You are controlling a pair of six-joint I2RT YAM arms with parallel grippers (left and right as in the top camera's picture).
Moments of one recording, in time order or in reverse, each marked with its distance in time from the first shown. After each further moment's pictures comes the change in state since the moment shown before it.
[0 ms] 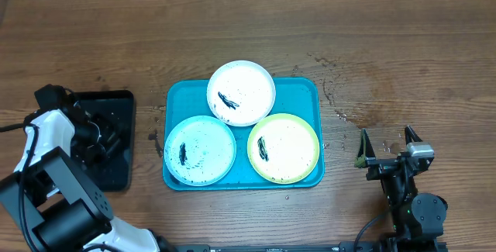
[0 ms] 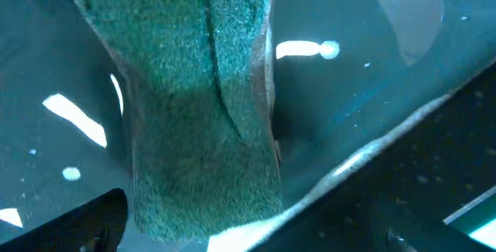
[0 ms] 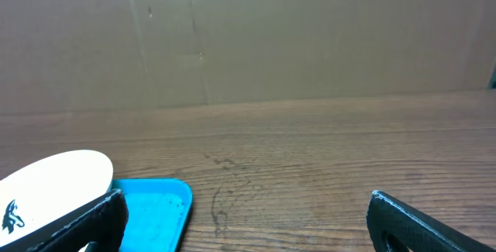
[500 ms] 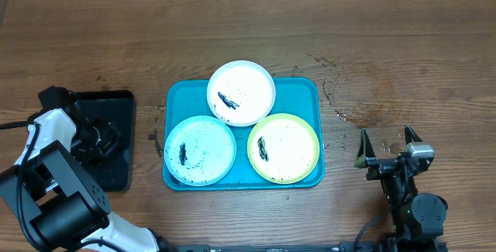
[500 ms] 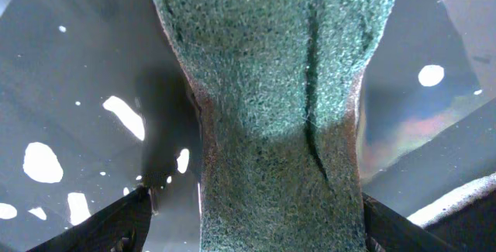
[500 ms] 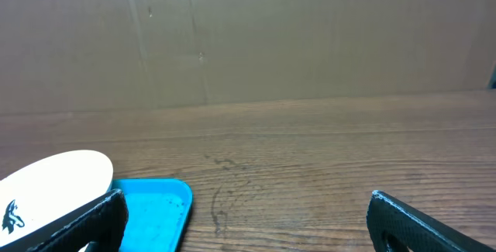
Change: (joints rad) left arm 0.000 0.042 -0.001 0.011 -0.146 0.029; right arm 0.000 0.000 0.000 0.000 0.000 0.000
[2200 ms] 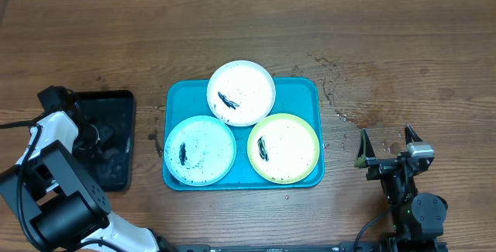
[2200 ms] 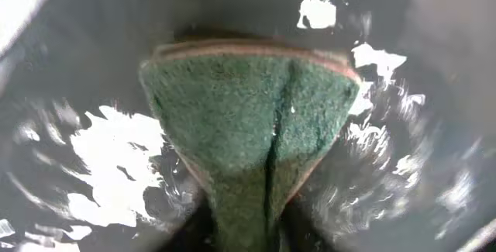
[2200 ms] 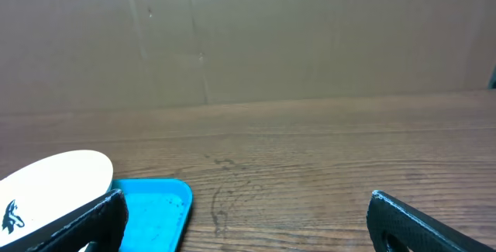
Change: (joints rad) left arm 0.000 0.000 -0.035 0.107 -0.021 0.023; right arm 0.000 0.000 0.000 0.000 0.000 0.000
